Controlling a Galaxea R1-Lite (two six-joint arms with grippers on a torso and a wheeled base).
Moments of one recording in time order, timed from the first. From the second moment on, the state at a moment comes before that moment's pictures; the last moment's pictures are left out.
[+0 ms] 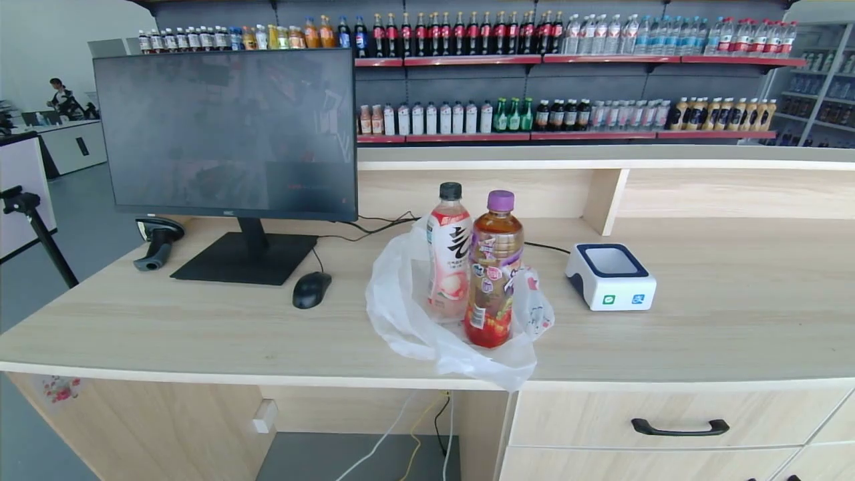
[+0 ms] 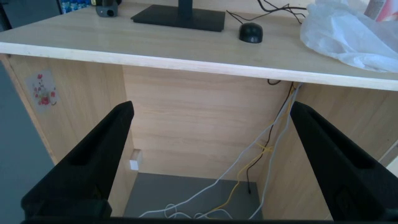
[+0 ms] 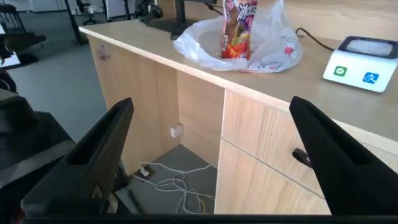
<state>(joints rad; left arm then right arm) 0.00 0.00 0.00 0.00 0.00 -0.01 0.59 0.09 -0.04 -0.11 0.08 0.04</state>
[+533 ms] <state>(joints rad) 0.00 0.00 0.00 0.00 0.00 -0.01 -0.05 0.09 -0.02 -0.02 0.12 -0.05</state>
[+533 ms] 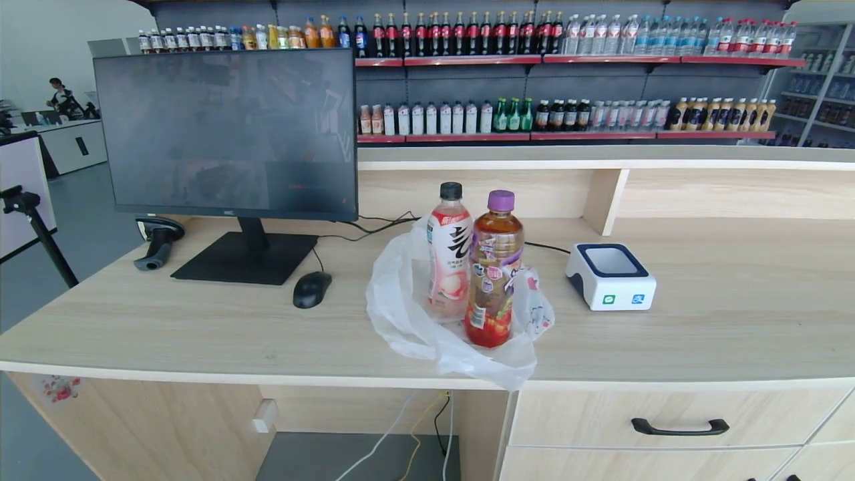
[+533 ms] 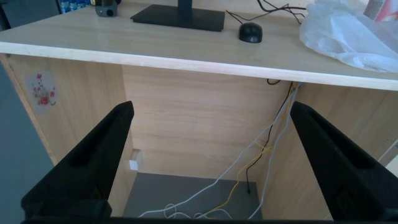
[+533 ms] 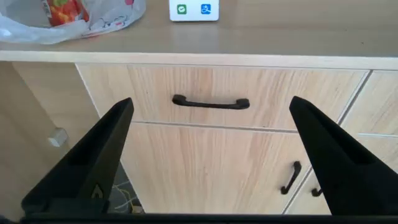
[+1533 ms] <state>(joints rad) 0.00 0.00 0.00 0.00 0.00 -0.01 0.00 0.01 0.00 0.00 0.02 0.02</state>
